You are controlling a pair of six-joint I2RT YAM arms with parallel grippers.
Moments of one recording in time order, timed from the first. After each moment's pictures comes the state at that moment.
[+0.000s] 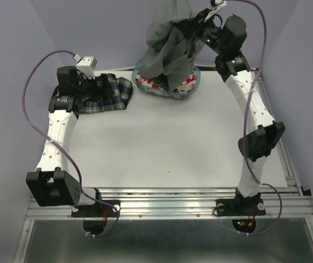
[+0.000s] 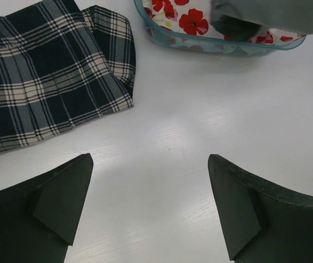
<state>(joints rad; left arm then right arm) 0.02 1.37 1.39 -0.55 0.38 -0.03 0.33 2.04 2.27 0.04 -0.47 0.27</state>
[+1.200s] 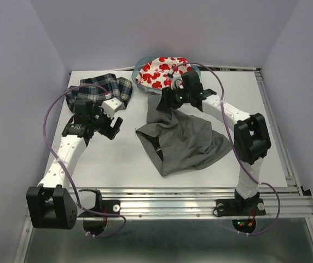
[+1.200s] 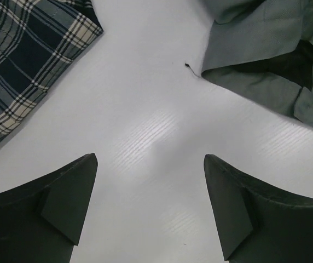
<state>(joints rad) -0.05 1.16 0.93 -0.50 0.41 0.49 0.46 1.97 1.52 -0.22 -0.58 0.24</state>
